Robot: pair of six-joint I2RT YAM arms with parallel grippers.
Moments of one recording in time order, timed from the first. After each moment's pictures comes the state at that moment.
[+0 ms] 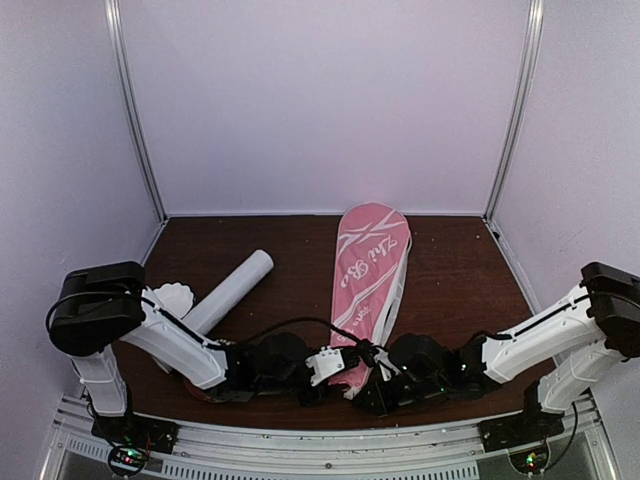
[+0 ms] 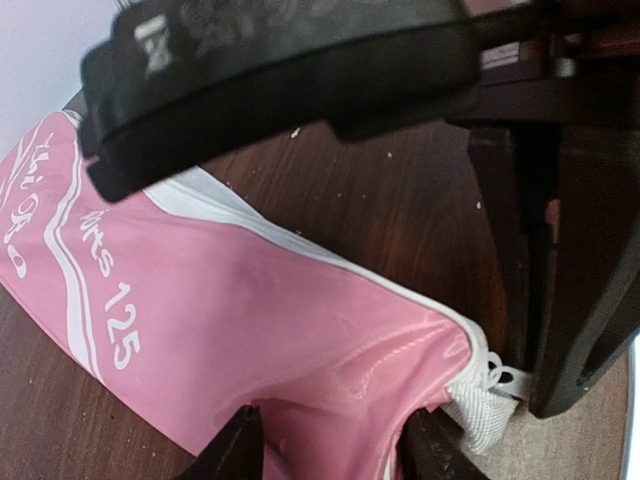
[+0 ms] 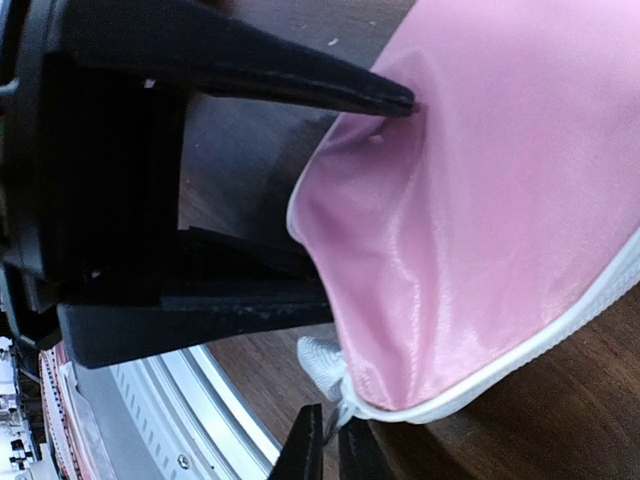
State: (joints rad) left arm -1.27 1.86 0.71 0.61 -0.09 0.20; right arm 1.24 1.50 0.50 0.24 -0.15 0.84
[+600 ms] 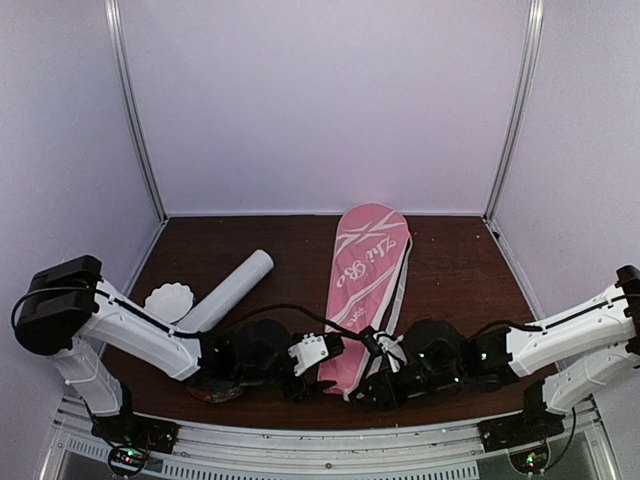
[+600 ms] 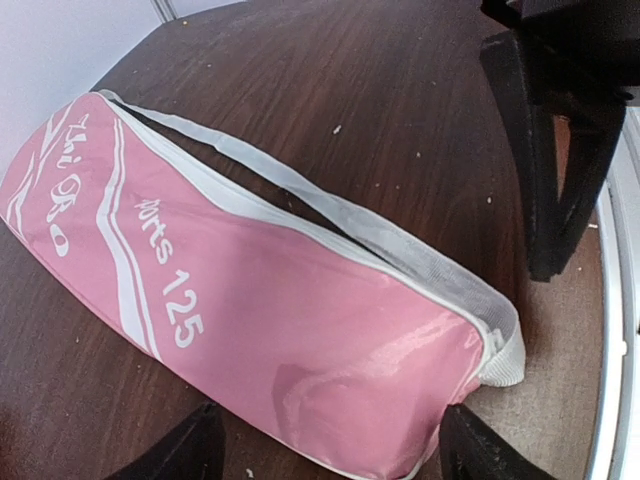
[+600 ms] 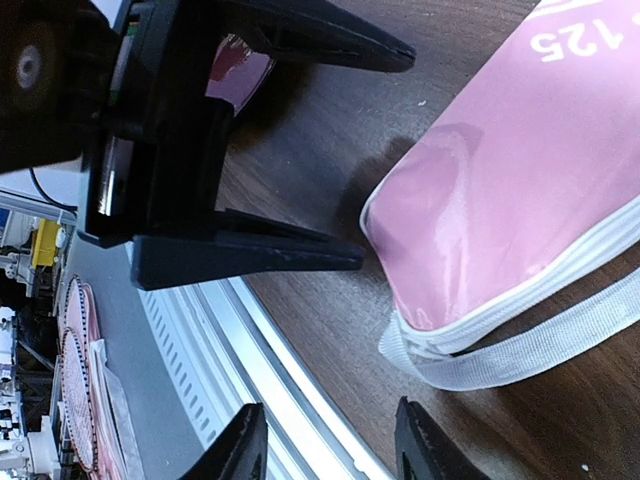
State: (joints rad) left arm -1.24 1.68 0.65 0.46 -0.10 0.16; right arm 1.23 1.32 0.52 0.14 -0.17 0.76
